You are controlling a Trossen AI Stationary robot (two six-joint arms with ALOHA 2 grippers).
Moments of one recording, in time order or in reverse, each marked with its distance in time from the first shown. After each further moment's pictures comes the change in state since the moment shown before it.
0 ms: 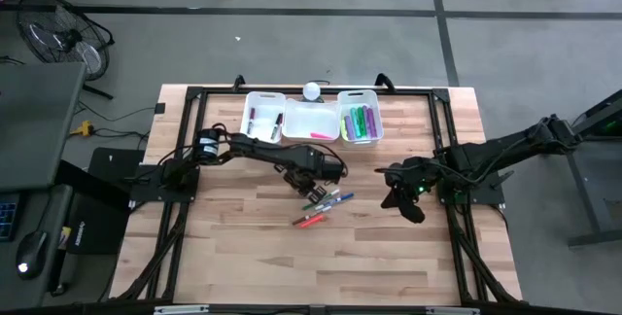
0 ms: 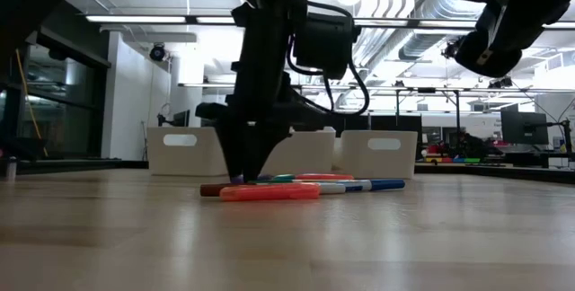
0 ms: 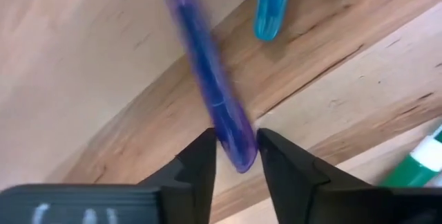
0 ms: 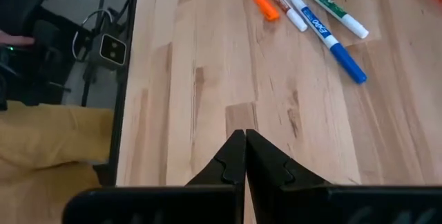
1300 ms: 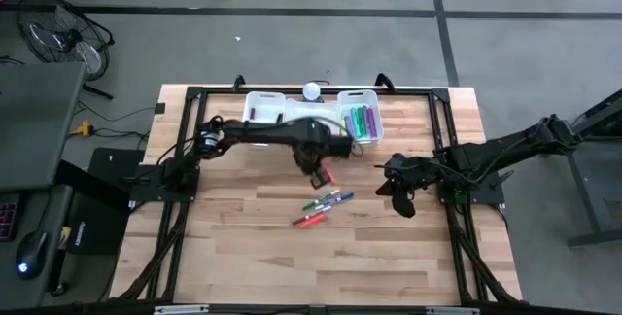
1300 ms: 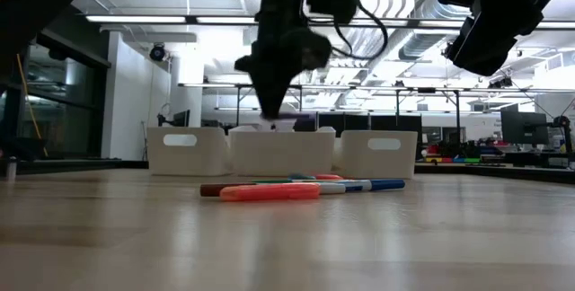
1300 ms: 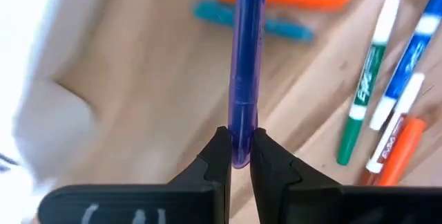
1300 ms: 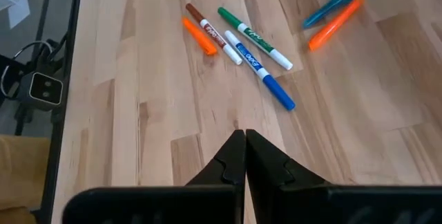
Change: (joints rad) left arm 0.092 -0.006 0.352 -0.285 -0.076 0.392; right arm 0.000 0.000 0.000 0.002 0.230 0.008
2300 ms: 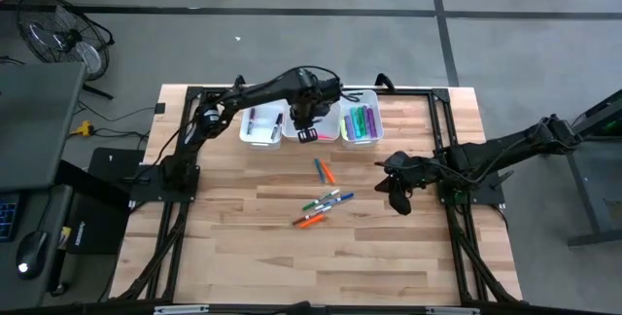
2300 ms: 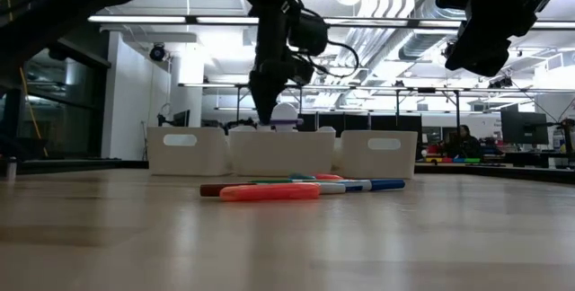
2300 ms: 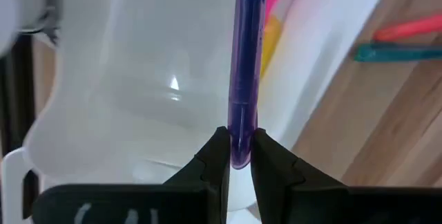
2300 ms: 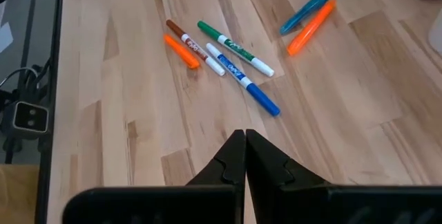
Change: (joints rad) left arm 0.319 0.043 0.115 -0.030 -0.017 0.597; right arm 0.000 0.000 0.000 0.001 0.072 0.083
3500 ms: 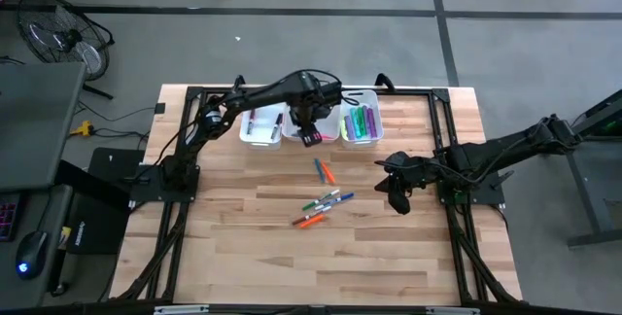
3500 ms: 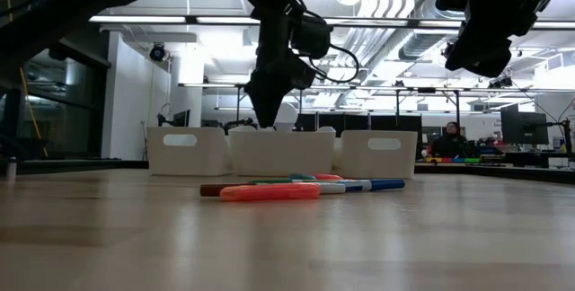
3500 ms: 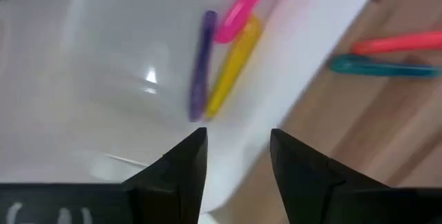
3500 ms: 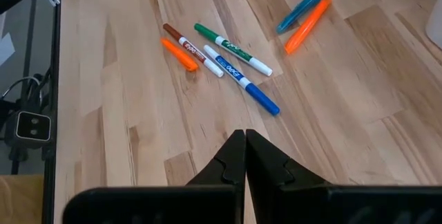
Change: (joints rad) left arm -0.016 0.017 0.001 -0.008 0.059 -0.138; right arm 0.000 0.000 0.000 0.000 0.003 0.043
